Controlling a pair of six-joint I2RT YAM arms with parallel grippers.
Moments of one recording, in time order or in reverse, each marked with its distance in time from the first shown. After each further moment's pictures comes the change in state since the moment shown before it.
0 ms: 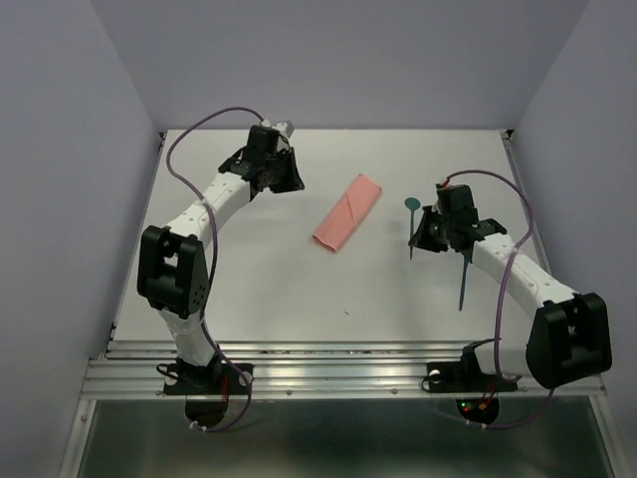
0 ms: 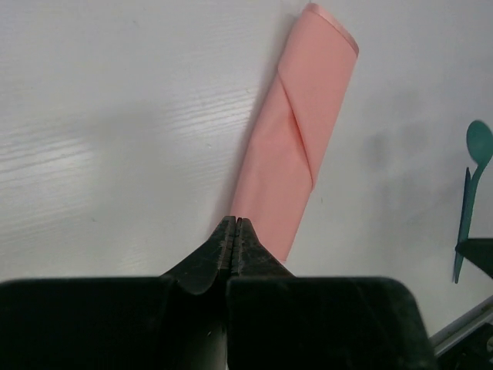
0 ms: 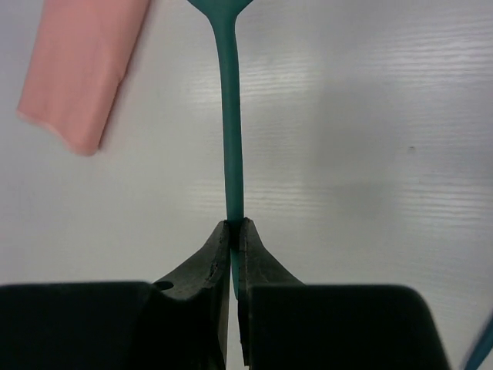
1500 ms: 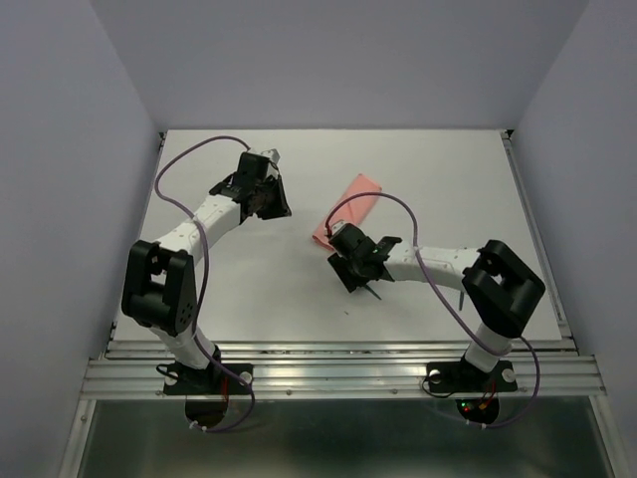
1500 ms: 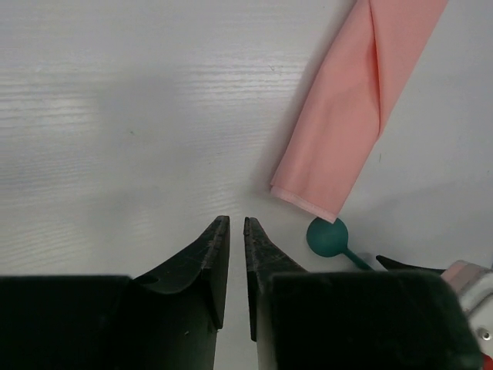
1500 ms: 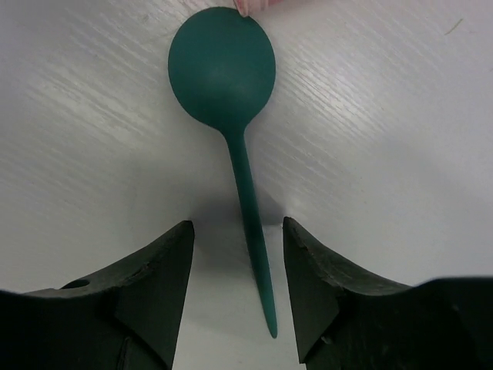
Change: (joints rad) left arm 0.046 -0.148 -0.279 0.034 -0.053 -0.030; right arm 0.646 0.383 0.142 0.030 0.274 -0.303
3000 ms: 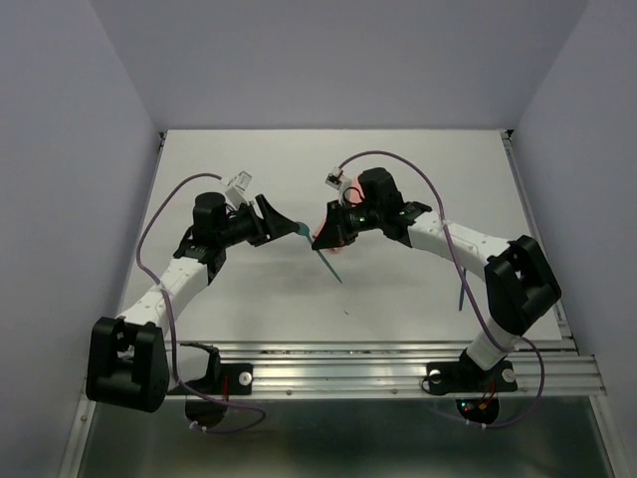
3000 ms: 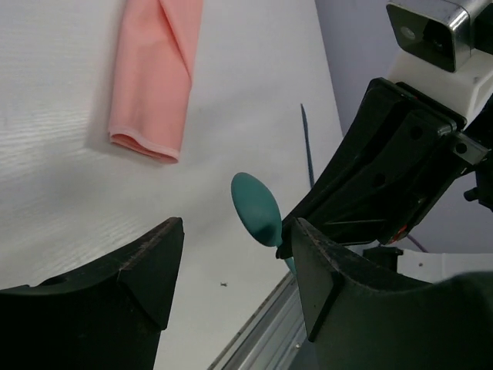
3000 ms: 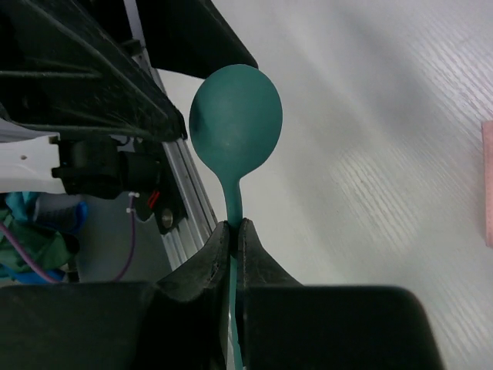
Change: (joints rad) left arm 0.135 -0.467 -0.547 0.517 0.486 -0.261; right arm -0.243 -0.020 0.144 0.316 -0.971 0.220
